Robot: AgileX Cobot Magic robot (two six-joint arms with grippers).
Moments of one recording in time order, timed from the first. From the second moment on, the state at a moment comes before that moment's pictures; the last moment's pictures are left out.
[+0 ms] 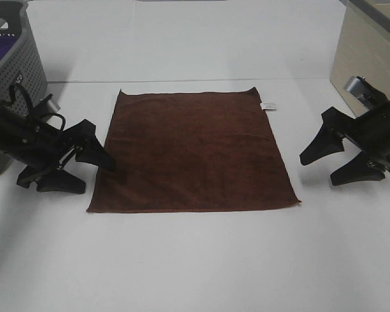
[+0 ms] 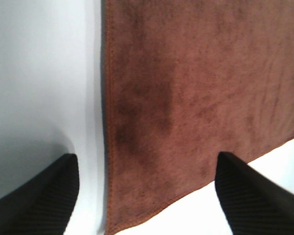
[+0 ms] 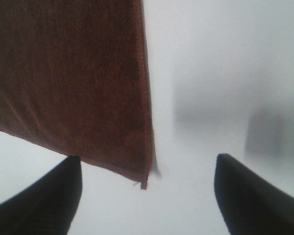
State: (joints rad) left arm -0.05 2.10 -1.07 -1.13 0.73 0.68; right arm -0.16 1.98 -1.06 0.80 0.84 -0.64
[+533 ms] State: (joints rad) left arm -0.15 2.13 -1.07 -1.25 0.73 0.74; right arm -0.15 2.11 -1.07 0.96 0.86 -0.72
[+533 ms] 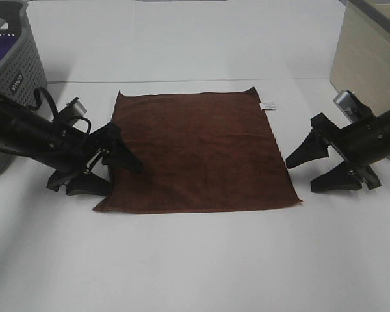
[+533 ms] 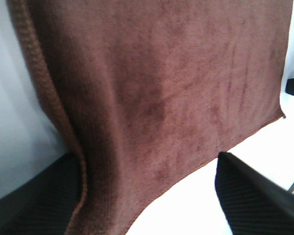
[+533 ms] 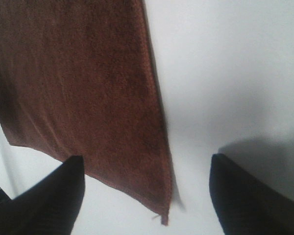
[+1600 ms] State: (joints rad) left arm -0.18 2.14 -1.04 -1.12 0.79 0.66; right arm 0.00 2.12 -1.04 0.86 0.87 -0.57
